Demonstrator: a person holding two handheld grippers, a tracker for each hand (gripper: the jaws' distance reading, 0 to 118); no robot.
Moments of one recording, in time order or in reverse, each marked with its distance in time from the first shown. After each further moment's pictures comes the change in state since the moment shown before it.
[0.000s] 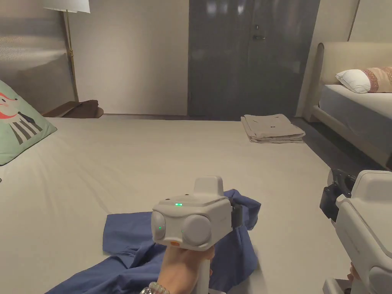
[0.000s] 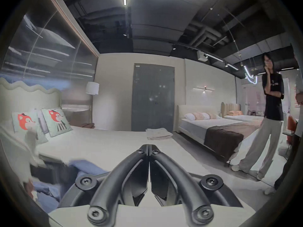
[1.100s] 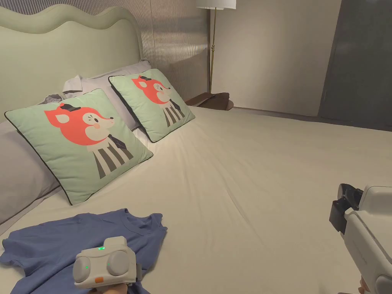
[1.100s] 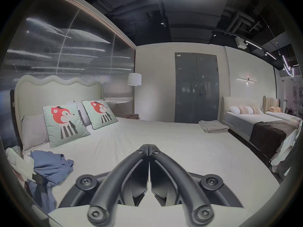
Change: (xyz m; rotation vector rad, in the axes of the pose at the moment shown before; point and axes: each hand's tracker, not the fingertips) left arm -0.334 -0.135 0.210 -0.232 0.917 0.568; right arm -0.216 -0.031 -0.065 -0.088 0.430 -0.003
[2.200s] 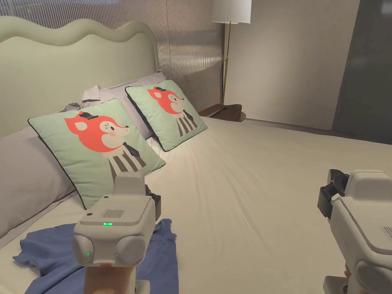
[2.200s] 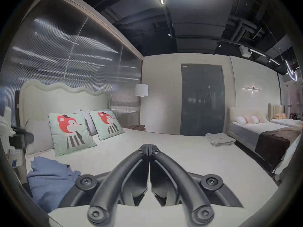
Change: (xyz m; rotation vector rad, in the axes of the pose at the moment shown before) left arm 0.039 0.035 0.138 0.628 -0.078 -0.155; right arm -0.036 0.037 -0.003 0.093 0.058 0.023
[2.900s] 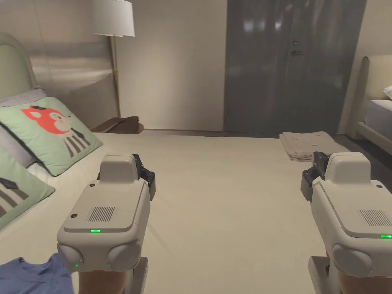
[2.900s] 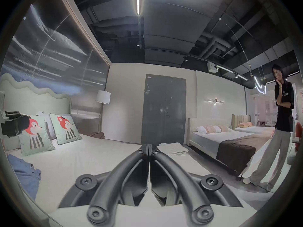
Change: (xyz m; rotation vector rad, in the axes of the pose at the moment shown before) left arm 0.158 0.043 0.041 0.389 -0.334 -0.047; right arm 0.119 0.035 0.078 0.101 -0.350 0.062
